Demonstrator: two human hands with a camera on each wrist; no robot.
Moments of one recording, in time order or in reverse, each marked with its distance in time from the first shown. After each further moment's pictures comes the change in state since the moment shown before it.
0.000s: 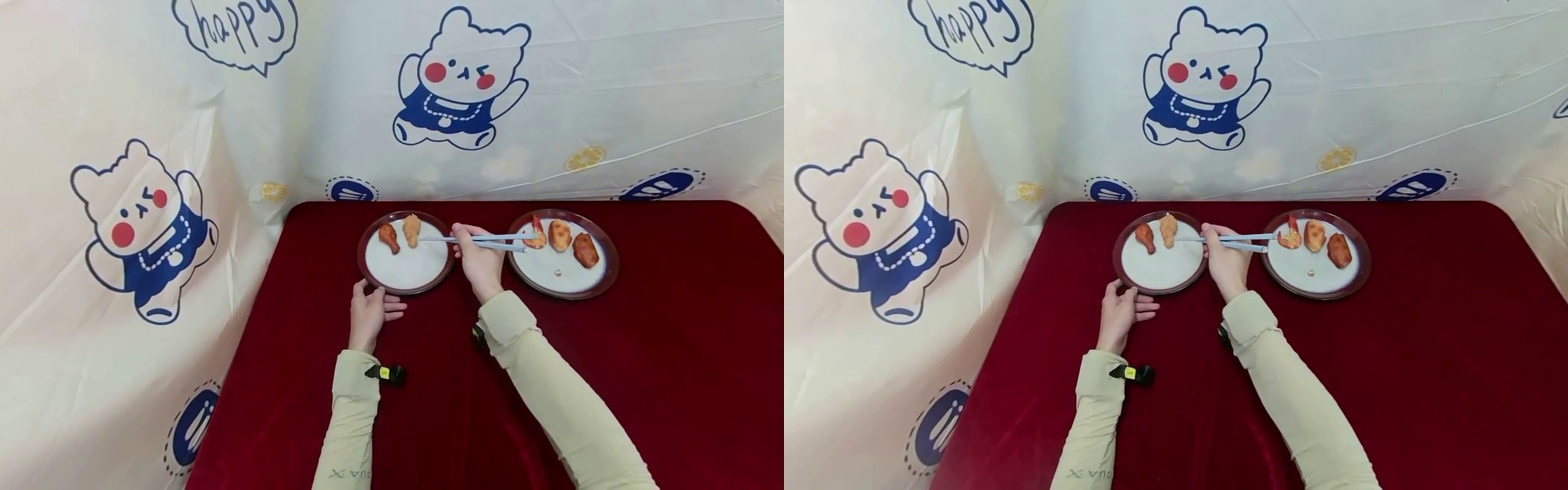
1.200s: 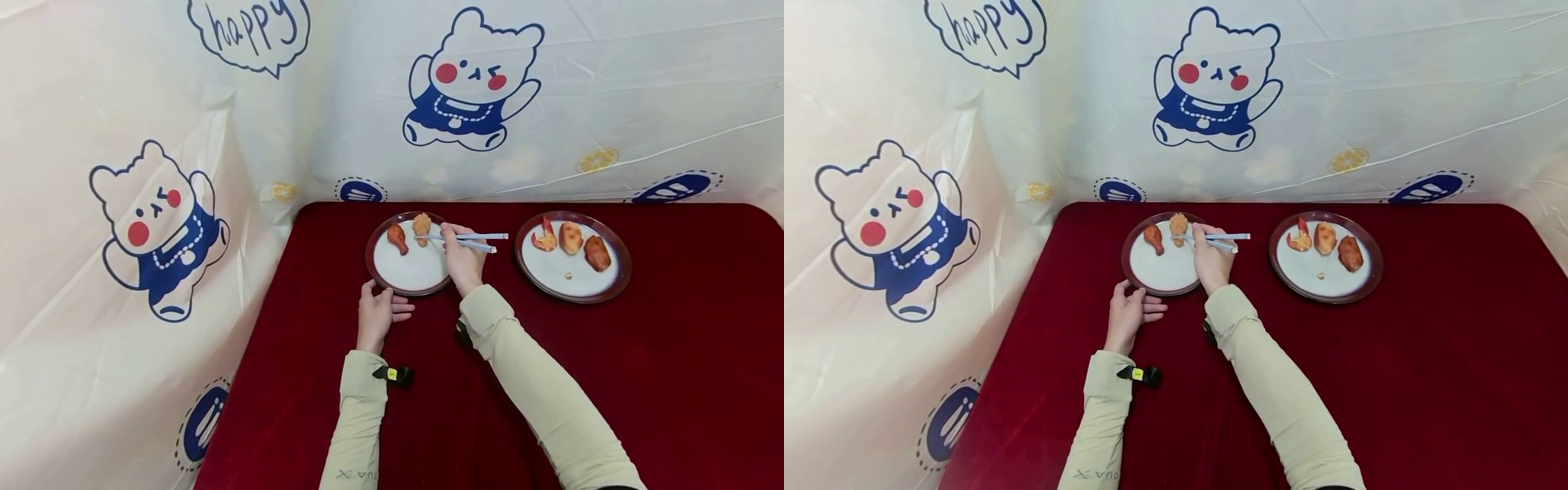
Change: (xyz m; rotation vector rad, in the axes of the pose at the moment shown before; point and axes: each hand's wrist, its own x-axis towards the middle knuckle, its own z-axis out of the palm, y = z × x) left_hand 0.001 -0.001 0.000 -0.002 0.015 0.014; right_hand 0.003 0.012 0.041 -0.105 0.016 -0.002
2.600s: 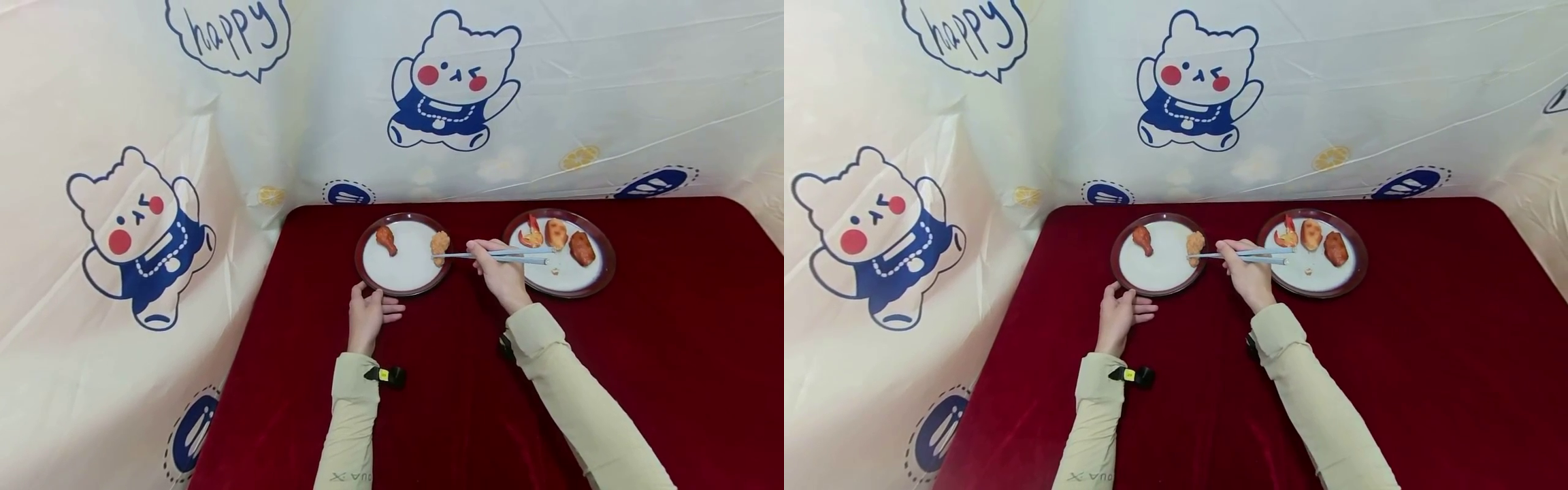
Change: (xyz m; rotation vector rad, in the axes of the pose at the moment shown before) left_hand -0.003 0.002 0.002 0.014 0.012 0.000; right_hand 0.000 0.015 -0.090 -0.143 -0.158 -0.068
